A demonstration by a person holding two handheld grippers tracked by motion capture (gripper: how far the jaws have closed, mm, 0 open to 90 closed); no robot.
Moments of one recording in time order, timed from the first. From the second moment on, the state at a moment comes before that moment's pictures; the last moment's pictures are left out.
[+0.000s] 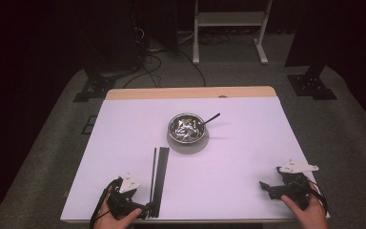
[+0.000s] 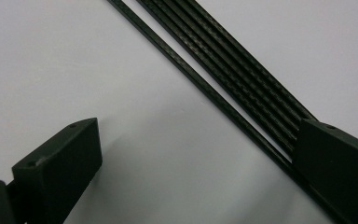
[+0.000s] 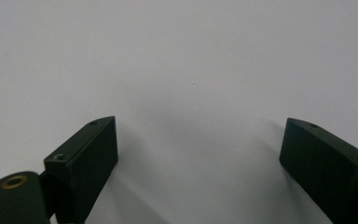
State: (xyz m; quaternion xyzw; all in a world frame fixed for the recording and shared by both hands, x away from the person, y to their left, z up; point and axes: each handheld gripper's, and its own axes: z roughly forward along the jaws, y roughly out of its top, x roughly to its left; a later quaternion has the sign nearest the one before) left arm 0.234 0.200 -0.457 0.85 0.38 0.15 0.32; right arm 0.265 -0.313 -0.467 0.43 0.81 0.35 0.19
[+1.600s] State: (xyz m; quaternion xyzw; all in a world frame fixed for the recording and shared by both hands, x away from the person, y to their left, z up) left arm 0.244 0.239 -0.454 0.84 0.43 0.17 0.30; right arm 0.265 -0.313 -0.467 0.43 0.81 0.35 0.19
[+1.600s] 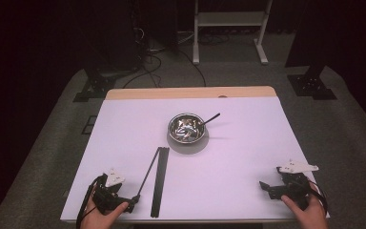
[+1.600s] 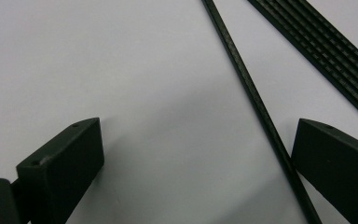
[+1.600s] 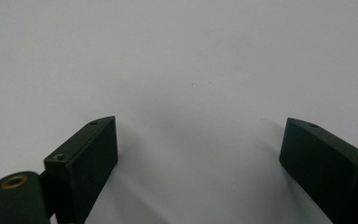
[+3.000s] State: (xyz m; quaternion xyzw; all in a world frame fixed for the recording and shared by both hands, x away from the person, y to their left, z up) left arm 0.268 0.300 -0.453 0.81 0.48 0.18 0.29; right arm 0.265 -0.313 -0.467 0.43 0.81 0.35 0.19
